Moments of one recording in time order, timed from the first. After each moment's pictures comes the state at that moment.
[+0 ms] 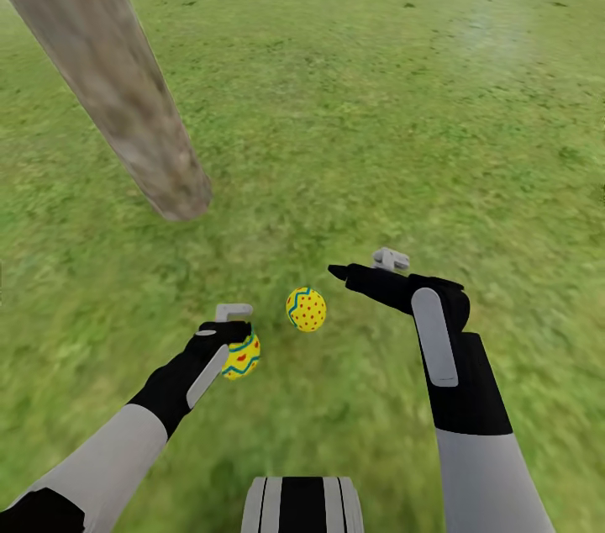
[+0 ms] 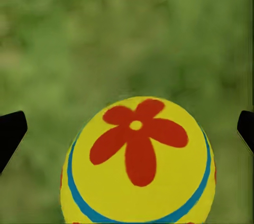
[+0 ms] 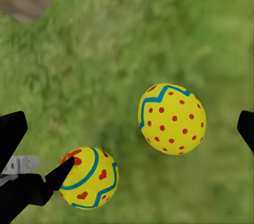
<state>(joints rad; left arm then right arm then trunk) -0.78 0.03 -0.42 -0.79 0.44 0.40 0.36 -0.70 0.15 0.01 -1.58 -0.52 1.04 -0.16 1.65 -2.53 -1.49</state>
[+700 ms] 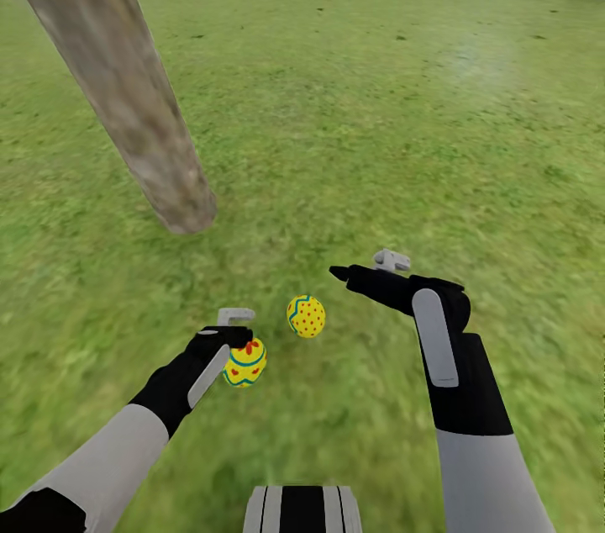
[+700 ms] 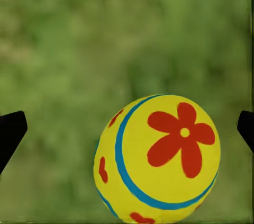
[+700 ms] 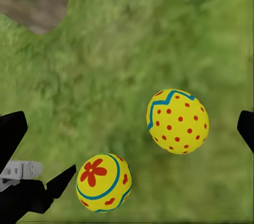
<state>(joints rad) -0.78 0.02 -0.41 -0.79 0.44 0.49 0.35 -0.70 0.15 0.00 -1.58 -0.52 1.04 -0.16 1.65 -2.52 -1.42</state>
